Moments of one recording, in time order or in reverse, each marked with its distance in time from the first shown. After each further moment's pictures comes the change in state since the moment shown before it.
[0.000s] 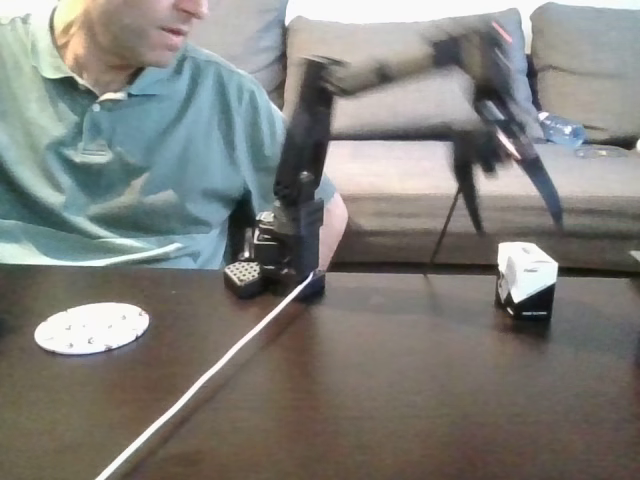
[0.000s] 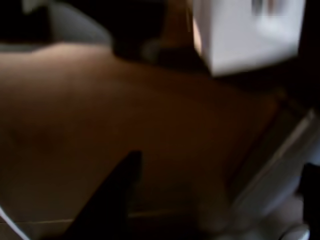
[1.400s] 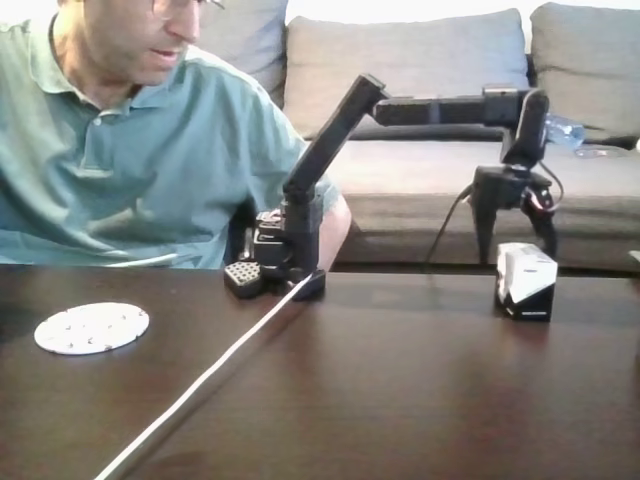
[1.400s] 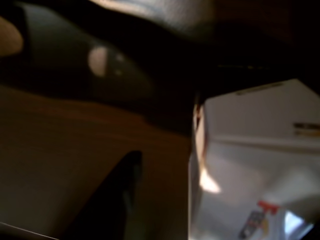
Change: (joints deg) arm -11.3 -13.1 -2.9 0.0 -2.7
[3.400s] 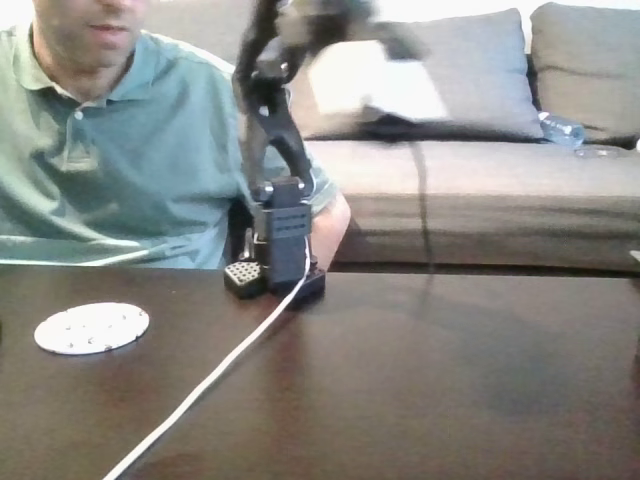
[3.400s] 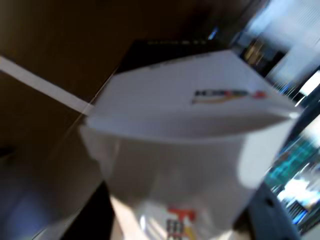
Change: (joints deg) arm 63.1 76.1 24.5 0.0 -10.1
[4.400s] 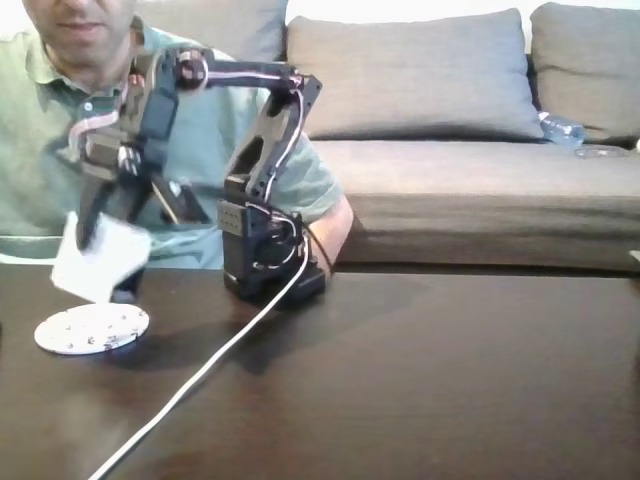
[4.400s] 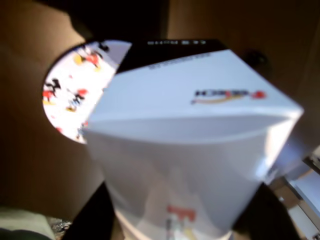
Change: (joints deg) arm 63.3 -5.5 49.3 -31.7 1.8
